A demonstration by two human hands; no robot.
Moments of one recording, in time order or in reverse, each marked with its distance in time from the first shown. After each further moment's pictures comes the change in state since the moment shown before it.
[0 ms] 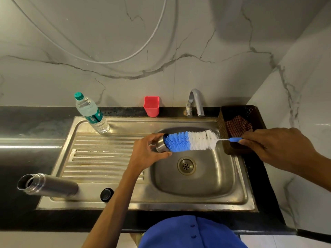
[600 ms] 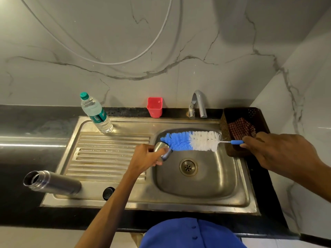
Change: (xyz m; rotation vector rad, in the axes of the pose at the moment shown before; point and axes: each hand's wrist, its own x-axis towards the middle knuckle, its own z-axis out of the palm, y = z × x) left_hand -0.012 0.000 -0.005 -0.050 -0.114 -0.316; right_hand -0.006 -0.011 -0.003 -0.076 0.041 -0.098
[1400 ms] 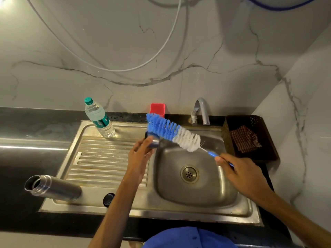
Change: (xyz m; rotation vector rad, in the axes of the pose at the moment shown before) left_hand -0.001 0.006 -0.012 -0.934 0.173 -0.102; right_hand 0.018 -0.084 0.043 0.583 -0.177 0.508
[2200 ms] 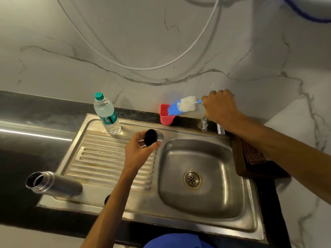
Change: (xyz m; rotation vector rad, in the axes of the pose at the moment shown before) left_hand 0.041 0.025 -0.031 0.496 0.158 0.222; right_hand 0.224 -0.115 -0.027 -1.083 -0.006 -0.307
